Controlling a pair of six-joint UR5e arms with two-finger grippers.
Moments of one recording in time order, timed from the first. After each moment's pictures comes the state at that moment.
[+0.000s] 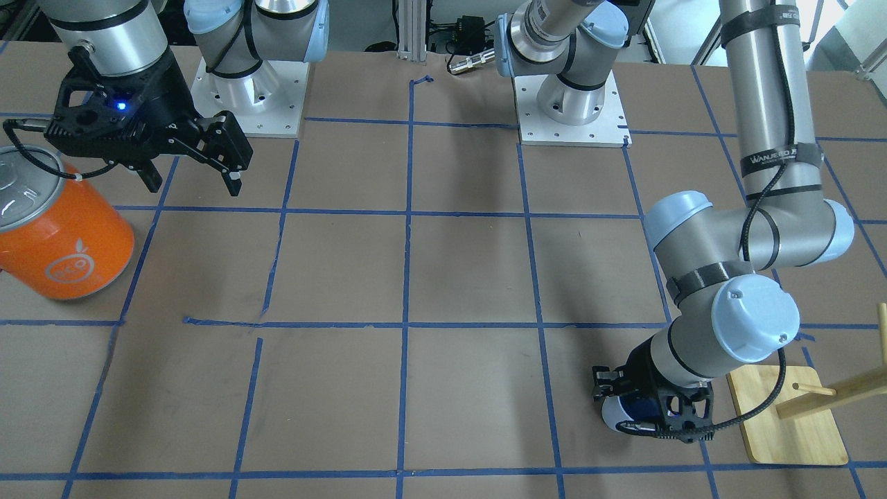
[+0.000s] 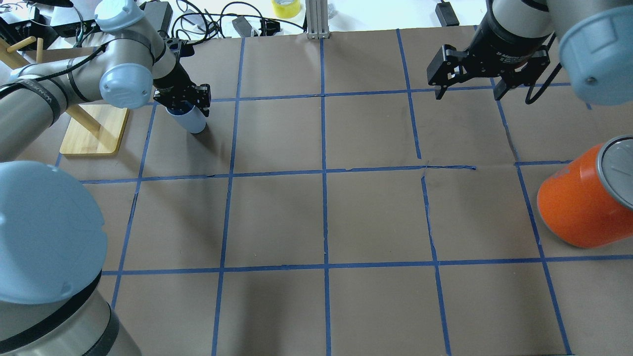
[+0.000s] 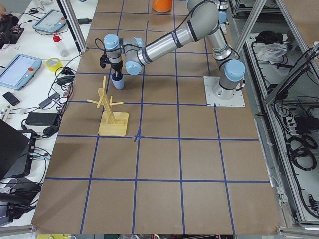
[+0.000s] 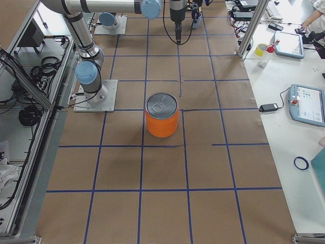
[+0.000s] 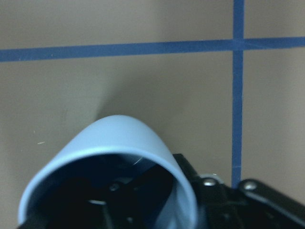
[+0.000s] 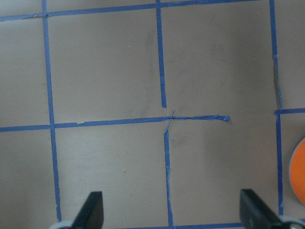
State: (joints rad) left arm -1.43 -2.13 -1.47 -1.11 1.48 0.16; right arm 1.56 -1.59 1.60 -1.71 -1.55 0.04
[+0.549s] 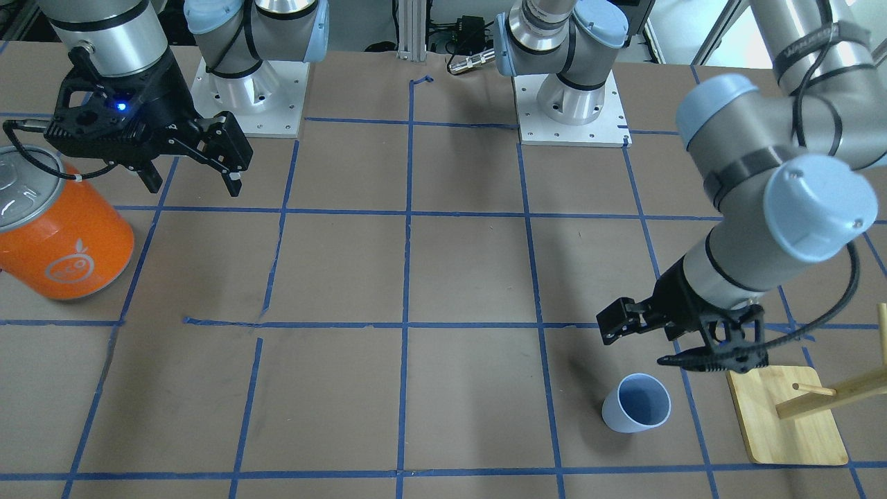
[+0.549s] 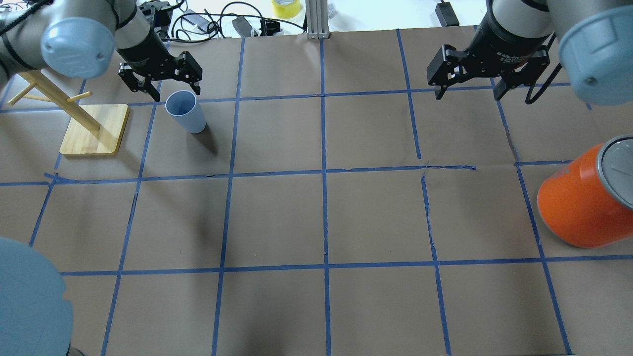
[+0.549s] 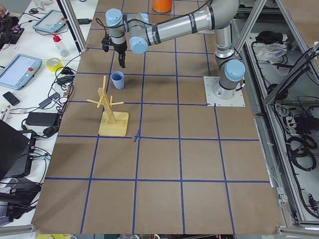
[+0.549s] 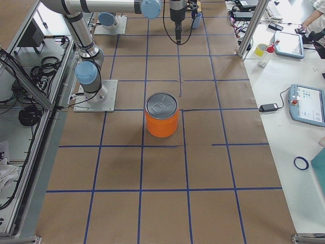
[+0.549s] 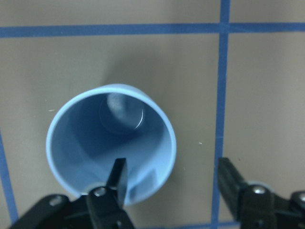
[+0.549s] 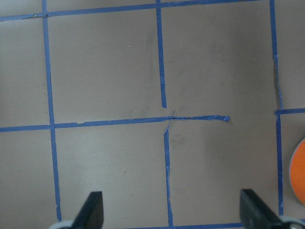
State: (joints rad) left arm -1.44 -1.90 -1.43 -1.38 1.52 0.02; right arm 1.56 -1.59 1.60 -1.71 -1.55 0.04
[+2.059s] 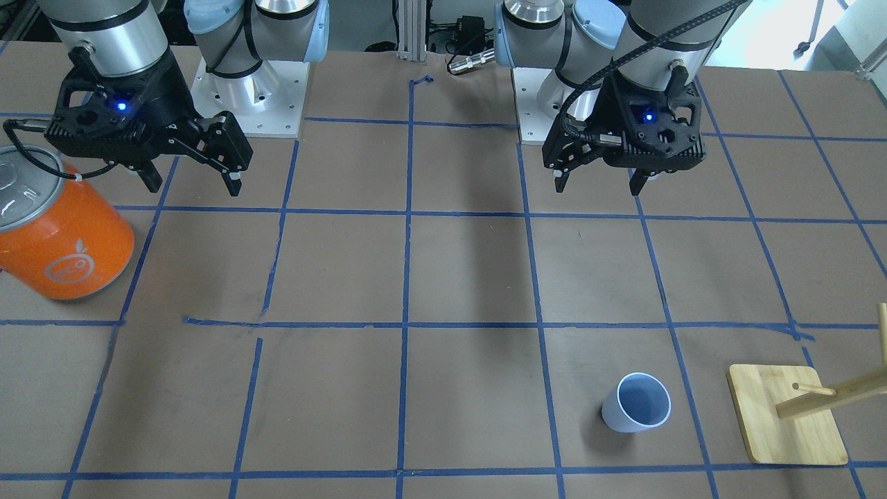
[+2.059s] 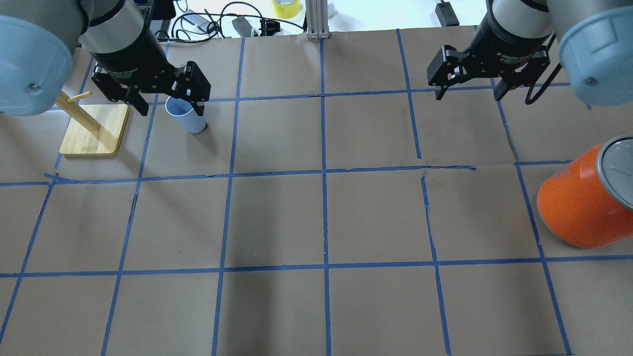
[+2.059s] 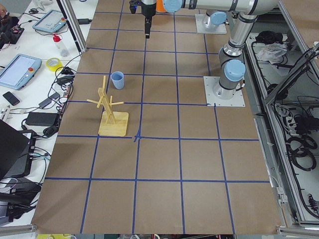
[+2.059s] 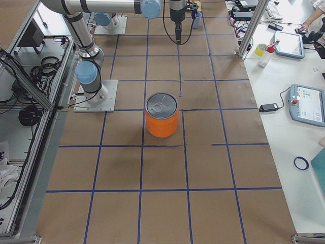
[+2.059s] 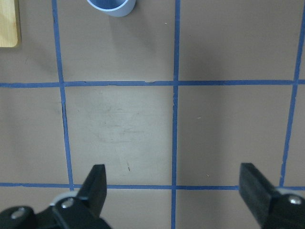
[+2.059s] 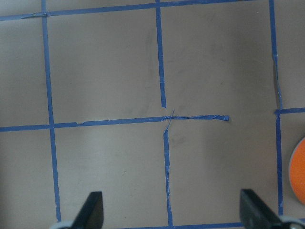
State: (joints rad) left arm -1.60 -1.58 -1.54 -1.53 1.59 0.00; right arm 1.56 -1.59 1.61 -1.71 -1.55 0.05
